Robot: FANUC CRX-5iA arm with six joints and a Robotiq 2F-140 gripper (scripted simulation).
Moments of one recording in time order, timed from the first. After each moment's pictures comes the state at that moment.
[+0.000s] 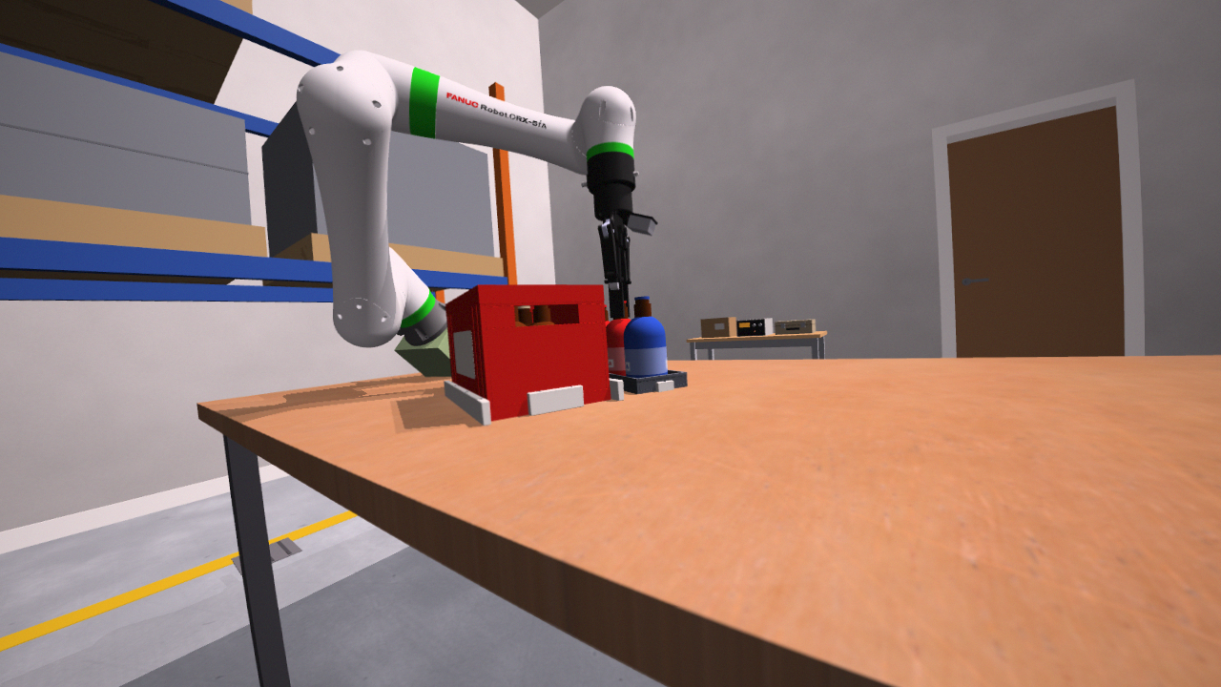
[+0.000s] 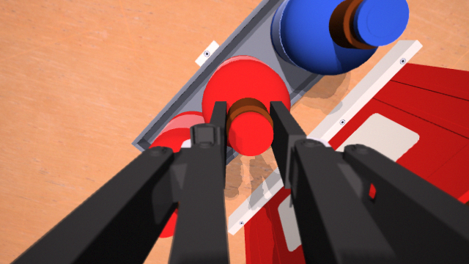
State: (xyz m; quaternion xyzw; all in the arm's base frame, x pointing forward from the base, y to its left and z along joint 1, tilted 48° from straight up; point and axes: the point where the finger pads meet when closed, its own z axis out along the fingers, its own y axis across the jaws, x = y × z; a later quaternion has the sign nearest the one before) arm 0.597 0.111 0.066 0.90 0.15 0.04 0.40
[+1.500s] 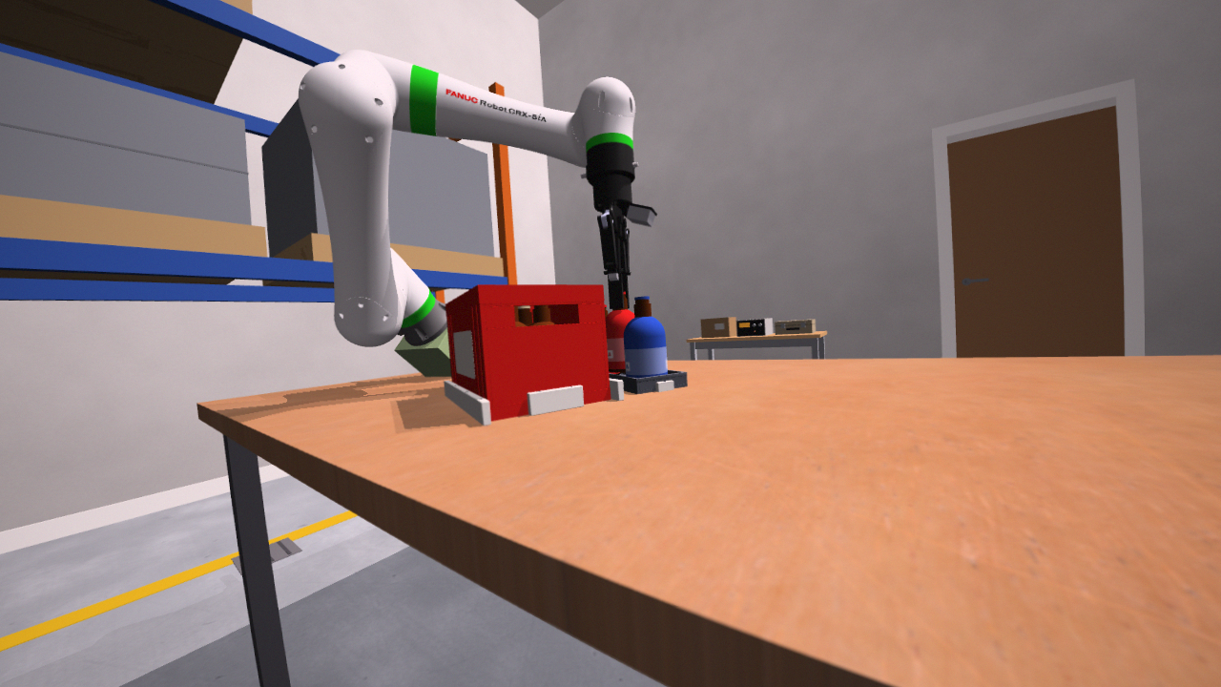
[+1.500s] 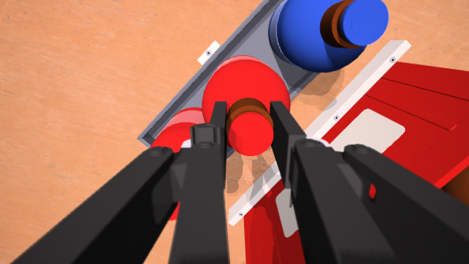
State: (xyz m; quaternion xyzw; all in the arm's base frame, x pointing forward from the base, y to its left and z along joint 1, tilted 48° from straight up) arm 0.594 0.123 0.078 0.90 0.15 0.04 0.40
